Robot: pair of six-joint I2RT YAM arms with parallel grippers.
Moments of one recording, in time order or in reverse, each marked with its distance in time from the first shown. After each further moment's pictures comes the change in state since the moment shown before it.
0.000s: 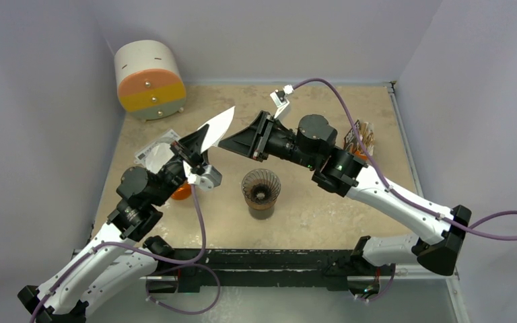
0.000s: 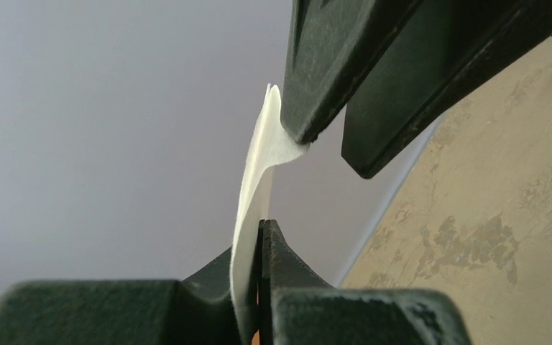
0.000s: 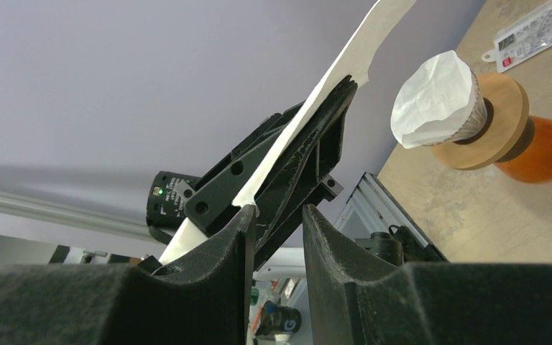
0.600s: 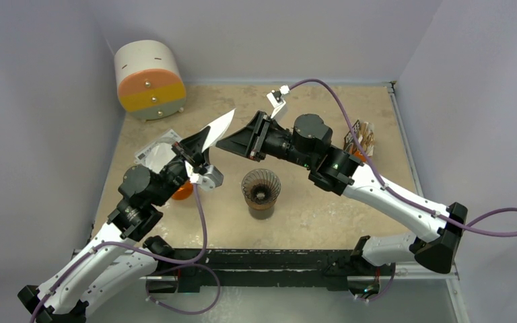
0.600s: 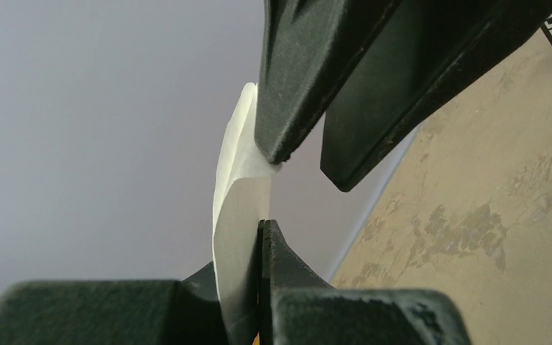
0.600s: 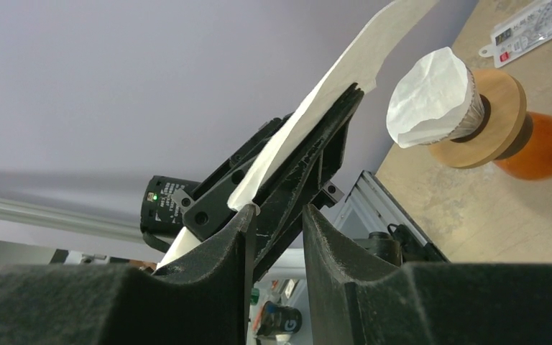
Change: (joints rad) left arm 0.000 0.001 0.000 -0.035 0.002 0.002; right arm 0.001 0.029 0.004 0.004 0.000 0.009
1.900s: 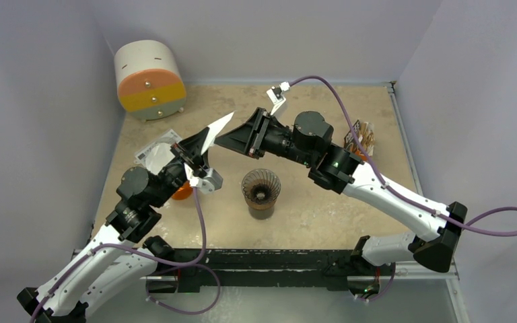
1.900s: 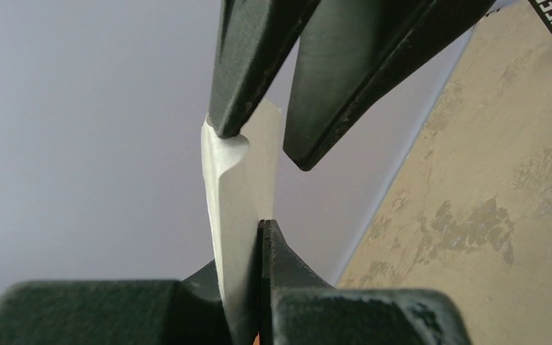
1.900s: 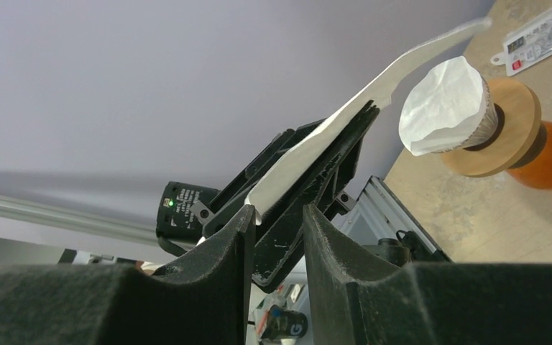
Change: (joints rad) left arm 0.000 -0.017 0.000 -0.024 0.011 0.034; right arm 0.001 0.013 0.034 -0.004 0.003 0.005
